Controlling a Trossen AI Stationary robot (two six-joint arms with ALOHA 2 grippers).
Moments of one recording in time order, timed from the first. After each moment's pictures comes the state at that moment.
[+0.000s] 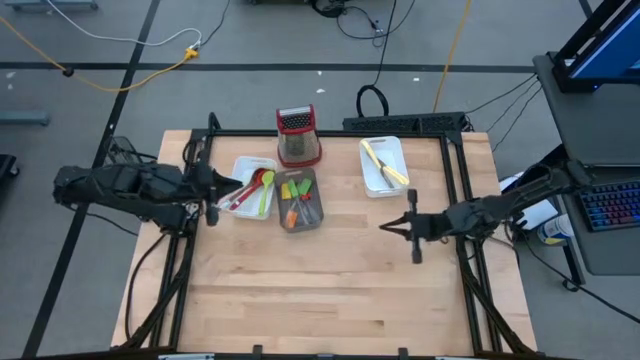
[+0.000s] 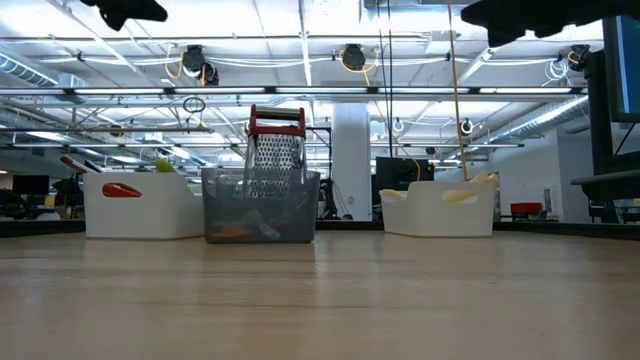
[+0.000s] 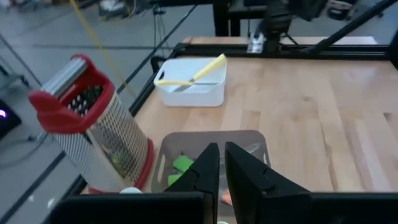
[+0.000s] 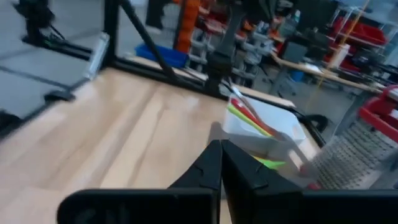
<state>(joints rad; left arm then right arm) -0.14 0.62 0.86 -0.65 -0.40 -0.08 0.36 0.78 0.45 0.19 0.34 -0.20</state>
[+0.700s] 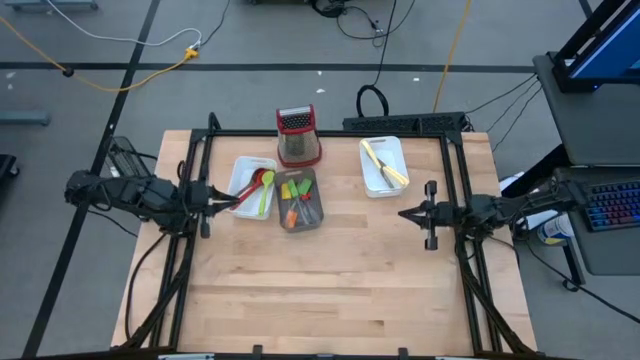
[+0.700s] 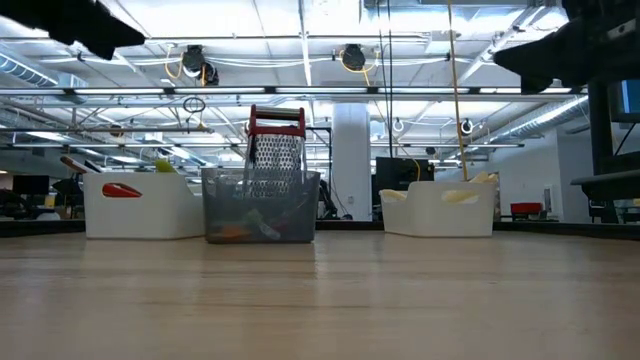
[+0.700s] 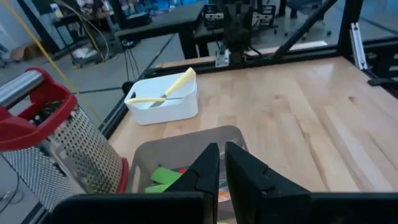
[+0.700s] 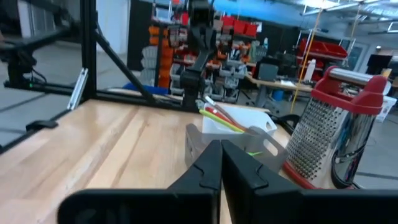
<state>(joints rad) -0.24 0.33 0.52 -0.44 -0.36 0.08 0.23 0.27 0.12 0.19 0.27 -0.14</state>
